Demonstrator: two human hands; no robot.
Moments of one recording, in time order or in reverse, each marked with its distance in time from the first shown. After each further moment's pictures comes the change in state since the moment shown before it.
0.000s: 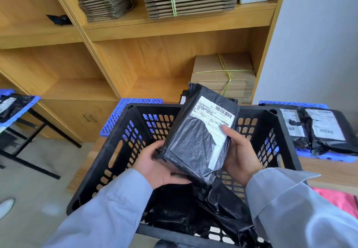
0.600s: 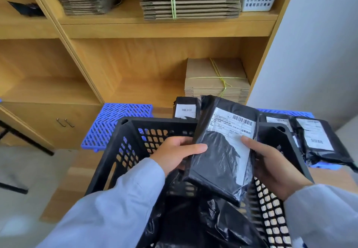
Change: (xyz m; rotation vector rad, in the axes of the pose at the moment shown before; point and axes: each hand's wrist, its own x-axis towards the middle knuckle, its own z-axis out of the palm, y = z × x) left_hand 0.049 0.062 0.021 0.719 0.005 0.213; right_hand 0.007 -0.043 -0.001 -0.315 0.269 0.005
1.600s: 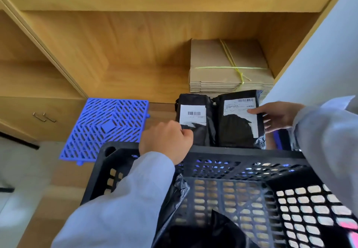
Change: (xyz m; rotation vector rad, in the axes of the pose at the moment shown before) left_hand 0.140 0.029 -0.075 1.297 0.498 0.027; right_hand 0.292 -0.088 -0.050 -0.520 0.136 0.426
